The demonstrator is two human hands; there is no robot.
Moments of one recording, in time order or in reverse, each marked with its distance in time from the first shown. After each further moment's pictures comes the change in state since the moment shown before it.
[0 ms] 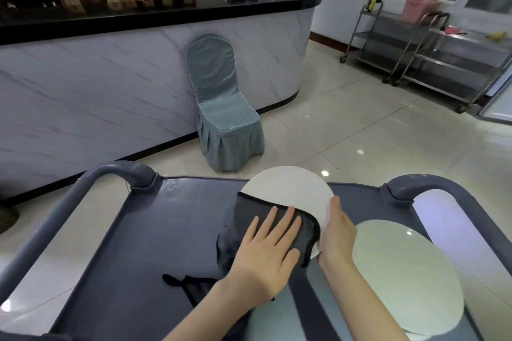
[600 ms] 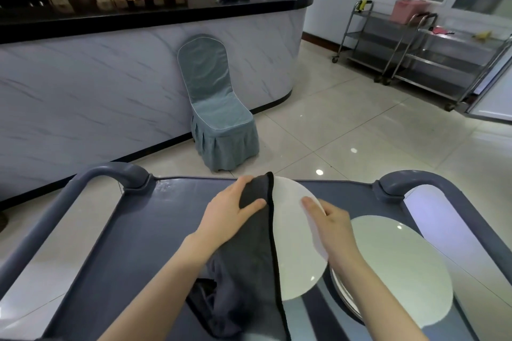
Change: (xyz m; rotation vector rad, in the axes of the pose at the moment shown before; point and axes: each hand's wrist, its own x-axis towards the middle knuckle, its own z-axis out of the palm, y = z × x) left_hand 0.038 -0.069 -0.038 -0.452 0.216 -0.233; right_hand -0.003 -0.015 -0.021 -0.448 -0.373 -0.336
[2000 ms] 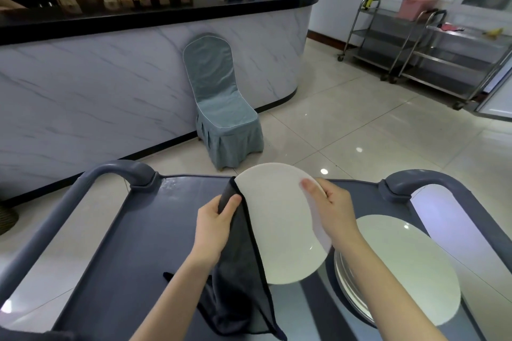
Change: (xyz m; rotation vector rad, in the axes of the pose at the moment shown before) left_hand -0.036 -0.001 -0.001 -0.707 0.285 -0.426; right_hand 0.016 -0.023 0.004 -0.071 -0.035 -0.230
